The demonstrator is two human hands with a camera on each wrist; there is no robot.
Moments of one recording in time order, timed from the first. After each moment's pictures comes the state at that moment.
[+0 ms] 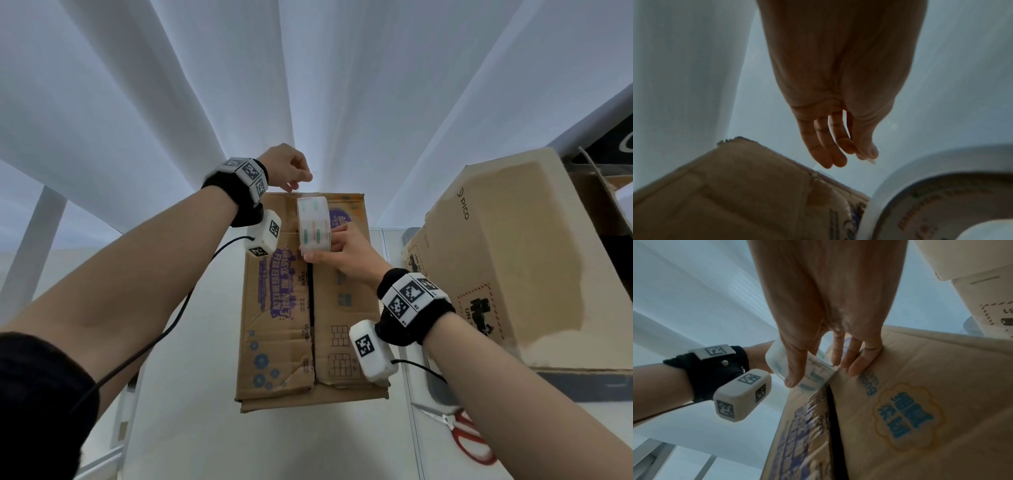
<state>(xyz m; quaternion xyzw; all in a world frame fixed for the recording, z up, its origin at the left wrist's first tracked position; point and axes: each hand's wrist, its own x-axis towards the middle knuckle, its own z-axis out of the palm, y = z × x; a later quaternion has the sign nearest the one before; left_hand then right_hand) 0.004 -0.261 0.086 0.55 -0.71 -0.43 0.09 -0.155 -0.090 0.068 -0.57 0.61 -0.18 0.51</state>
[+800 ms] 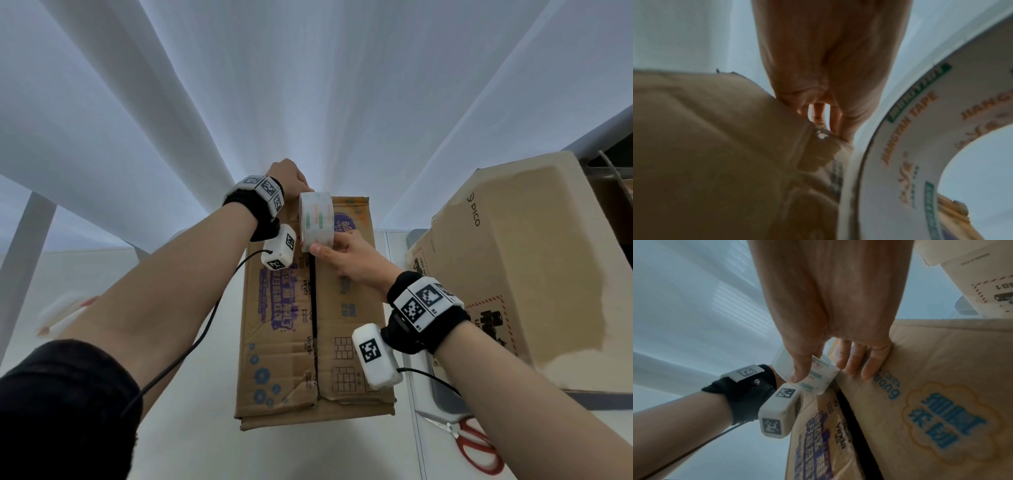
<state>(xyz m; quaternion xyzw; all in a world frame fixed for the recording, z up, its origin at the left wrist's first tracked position) -0.008 -0.274 0.044 0.63 -0.69 -0.35 0.03 -0.157 -0.099 0.079 -0.53 0.57 -0.20 0.59</state>
